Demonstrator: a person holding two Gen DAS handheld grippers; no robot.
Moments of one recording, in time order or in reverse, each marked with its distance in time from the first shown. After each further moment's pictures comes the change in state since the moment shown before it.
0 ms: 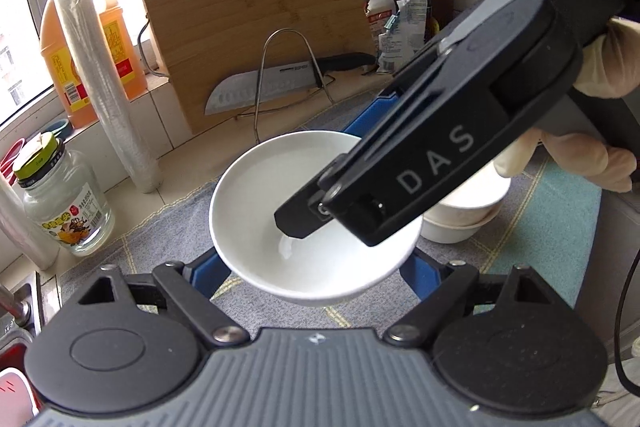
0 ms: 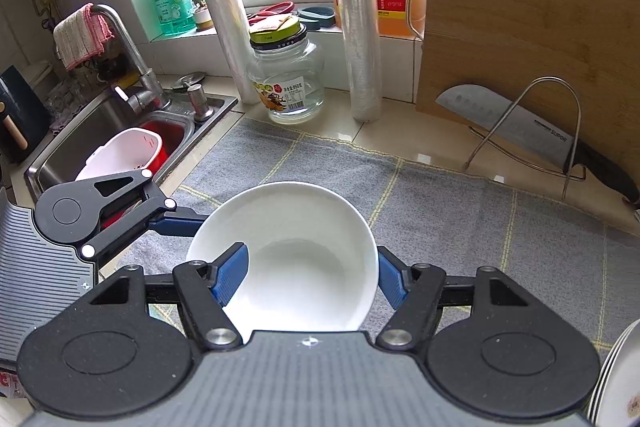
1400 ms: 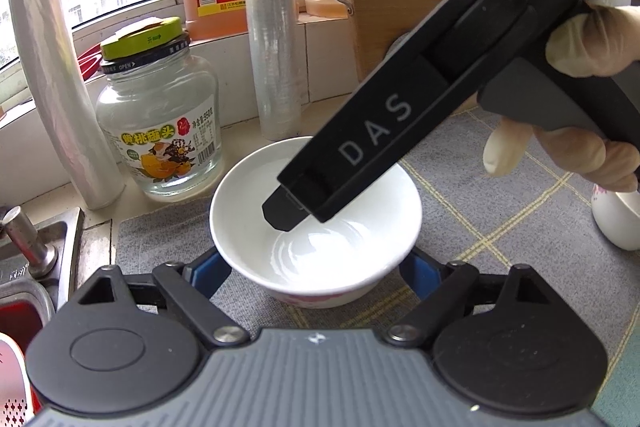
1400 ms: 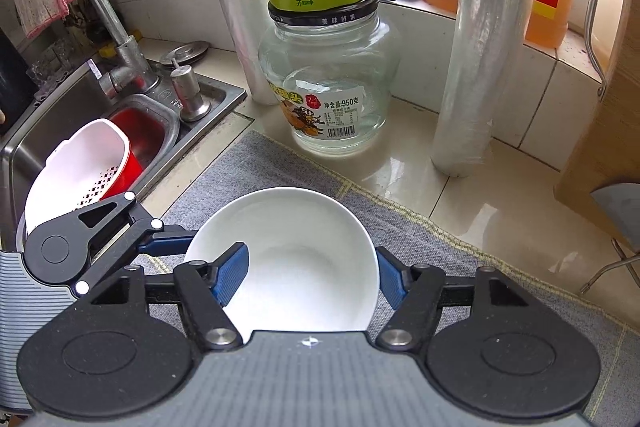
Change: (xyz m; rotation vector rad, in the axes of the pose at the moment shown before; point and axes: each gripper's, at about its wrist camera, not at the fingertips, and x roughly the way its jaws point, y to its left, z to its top) left arm 0.069 0.140 -0.065 -0.218 -0.045 0.155; right arm 0.188 0.050 0.095 -0.129 0.117 0.078
